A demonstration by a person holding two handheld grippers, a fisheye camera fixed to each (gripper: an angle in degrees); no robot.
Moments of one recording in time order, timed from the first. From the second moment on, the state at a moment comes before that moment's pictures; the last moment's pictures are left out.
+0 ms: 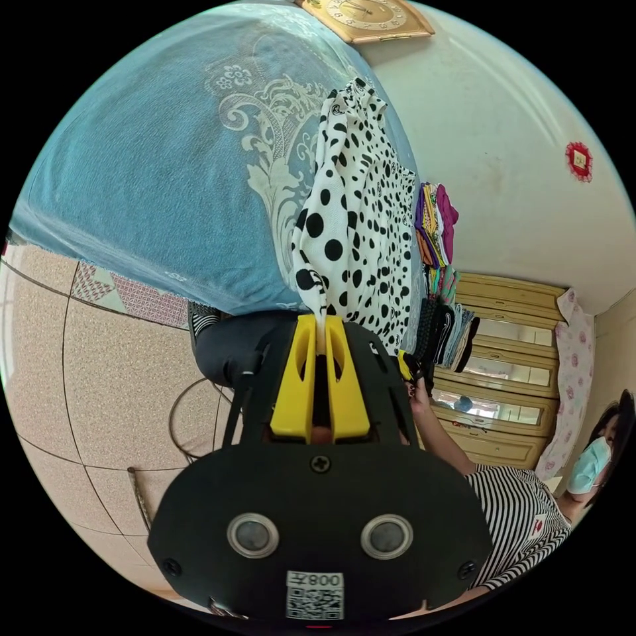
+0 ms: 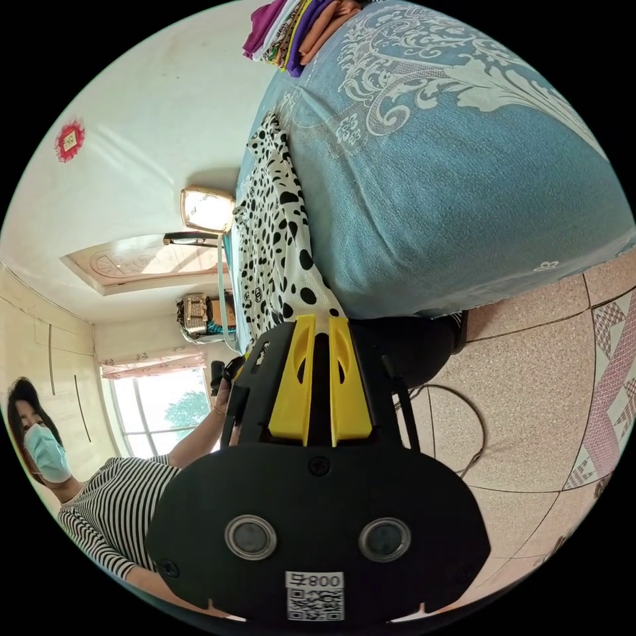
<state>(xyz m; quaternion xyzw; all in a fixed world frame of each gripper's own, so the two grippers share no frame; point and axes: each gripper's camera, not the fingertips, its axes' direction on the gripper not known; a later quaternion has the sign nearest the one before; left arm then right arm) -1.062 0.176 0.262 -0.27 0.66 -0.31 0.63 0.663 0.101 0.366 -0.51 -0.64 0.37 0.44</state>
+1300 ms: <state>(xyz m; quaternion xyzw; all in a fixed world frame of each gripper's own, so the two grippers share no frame) -1.060 0.252 0.189 -0.24 0.69 -0.36 0.59 0.711 0.180 0.341 -0.42 -0.71 0.44 0.36</state>
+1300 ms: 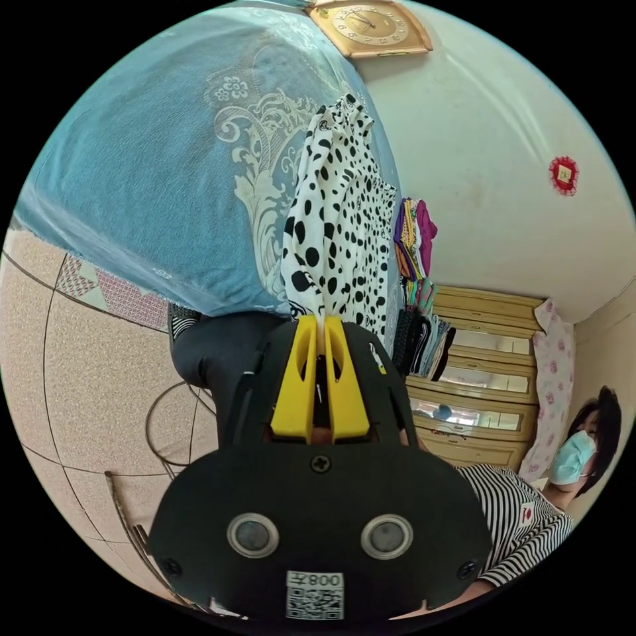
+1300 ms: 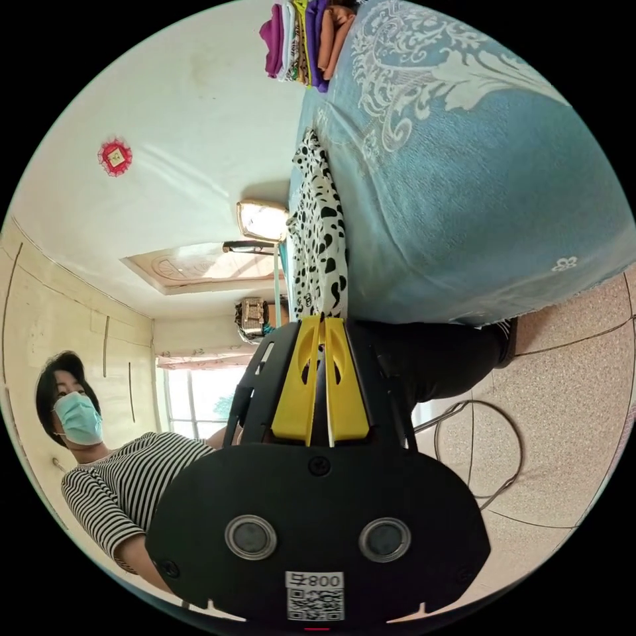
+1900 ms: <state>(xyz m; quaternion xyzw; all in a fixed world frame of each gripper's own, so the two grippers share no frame) -1.111 0.332 0.125 -0.15 0.73 -0.40 0.54 0.773 0.151 0.262 -0.36 -0.73 0.43 0.39</state>
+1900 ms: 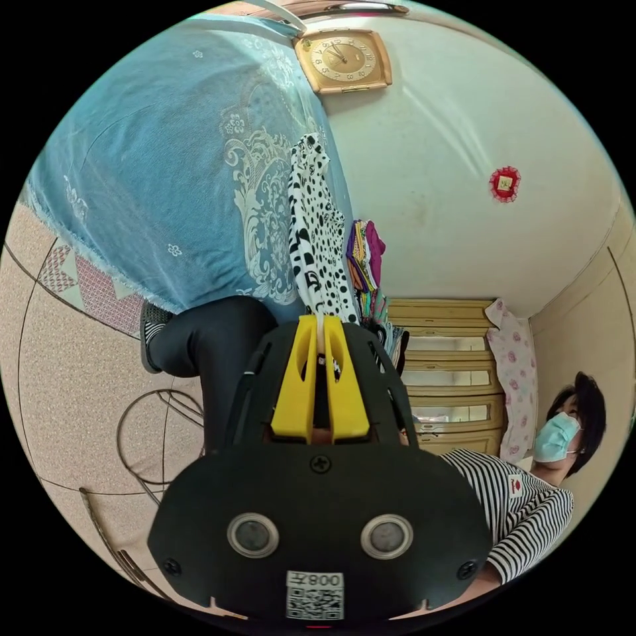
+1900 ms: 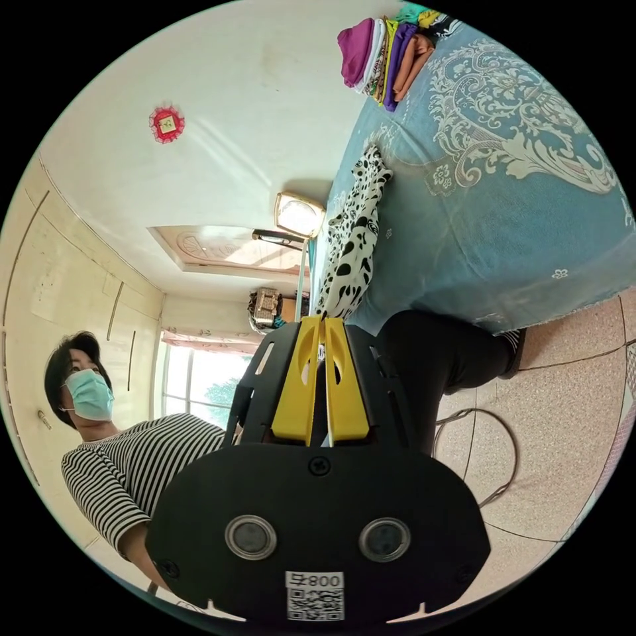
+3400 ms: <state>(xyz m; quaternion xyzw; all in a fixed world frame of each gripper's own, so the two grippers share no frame) -1.194 0.275 0.100 -0.07 0.76 -0.42 0.49 0.824 0.031 0.235 -0.29 -0.77 0.42 0.39</state>
